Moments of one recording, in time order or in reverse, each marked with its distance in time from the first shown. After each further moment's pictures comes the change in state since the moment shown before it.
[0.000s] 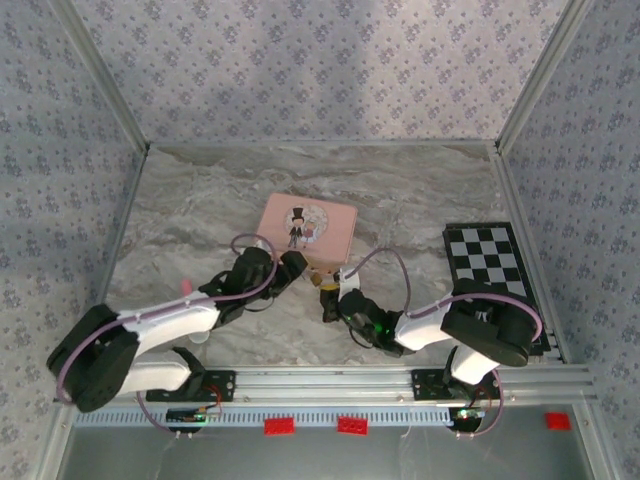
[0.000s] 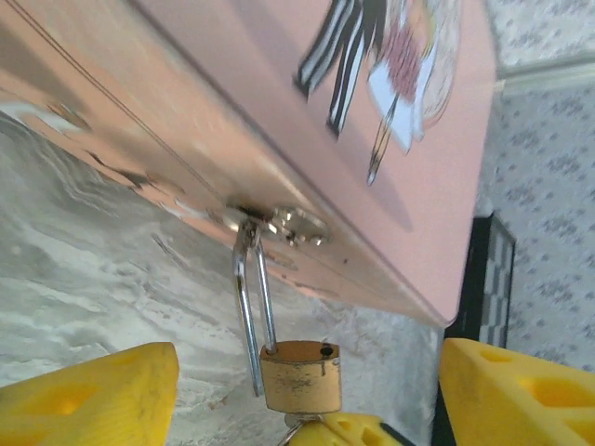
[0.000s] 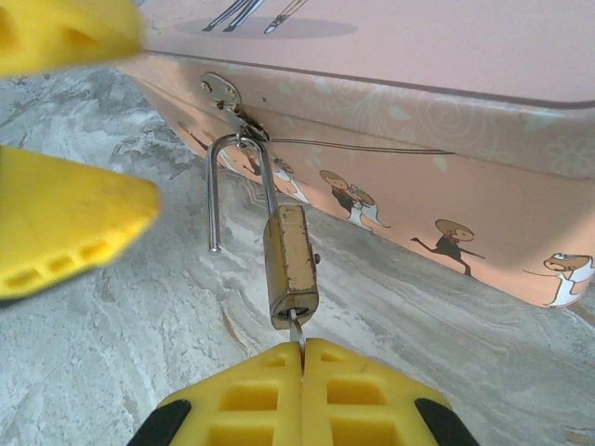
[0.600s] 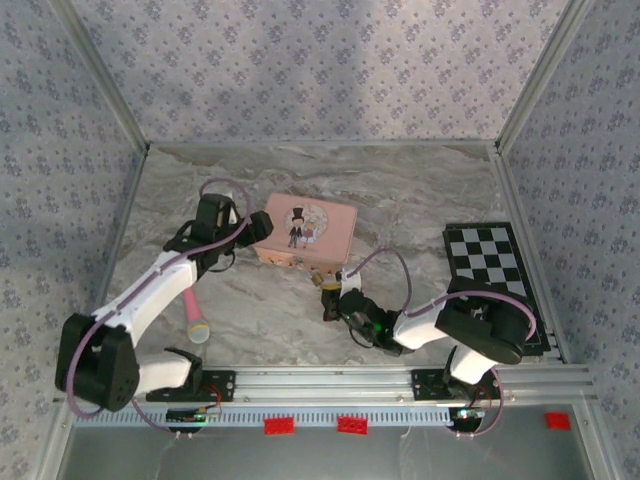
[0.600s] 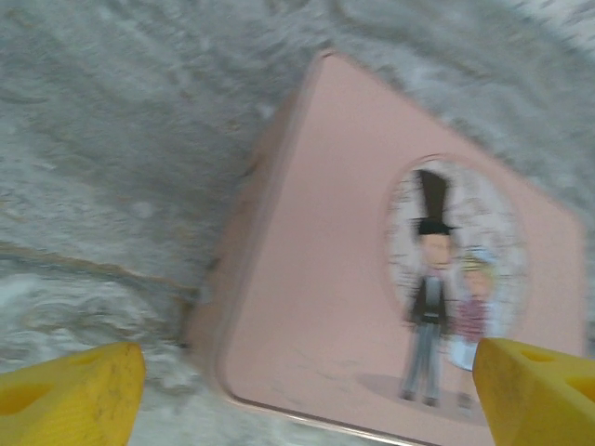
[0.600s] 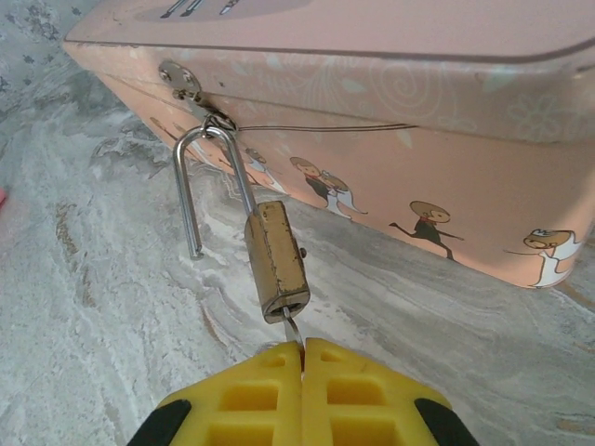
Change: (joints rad) left arm 0.388 0.083 0.381 -0.493 0.054 0.636; right arm -0.018 0.031 0.000 0.005 -0.001 0.050
